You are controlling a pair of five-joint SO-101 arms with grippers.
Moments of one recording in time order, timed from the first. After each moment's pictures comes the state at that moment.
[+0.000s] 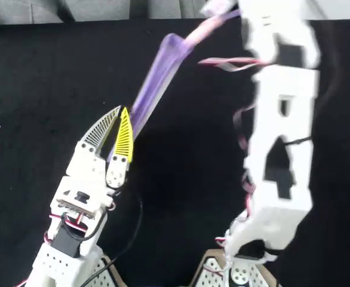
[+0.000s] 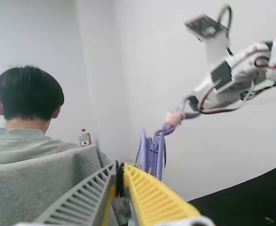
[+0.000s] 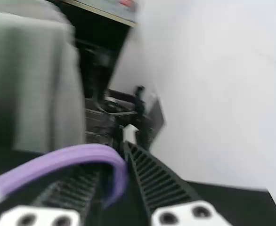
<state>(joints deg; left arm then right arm) 19.2 -104.2 96.6 -4.9 -11.4 9.2 18.7 -34.9 35.6 19.5</state>
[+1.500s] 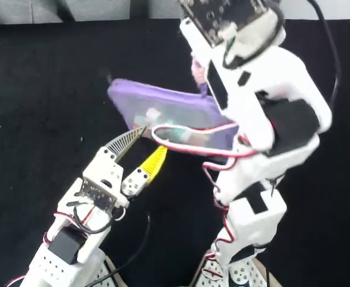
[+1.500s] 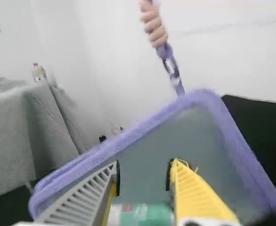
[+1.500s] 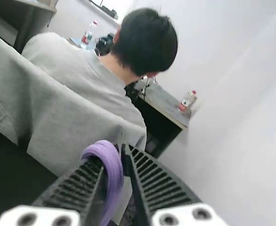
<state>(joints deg) 26.2 -104.2 88.9 20.8 -11.5 -17.8 13.9 -91.5 84.9 31.4</state>
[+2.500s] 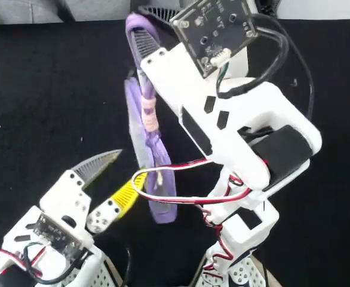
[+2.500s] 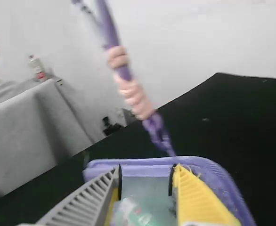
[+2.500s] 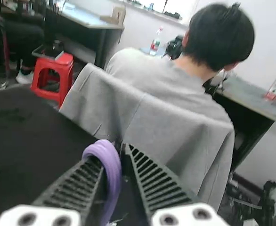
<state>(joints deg) 26.4 -104.9 53.8 65.5 -16.9 -31.3 10.9 -91.7 95.4 15.9</state>
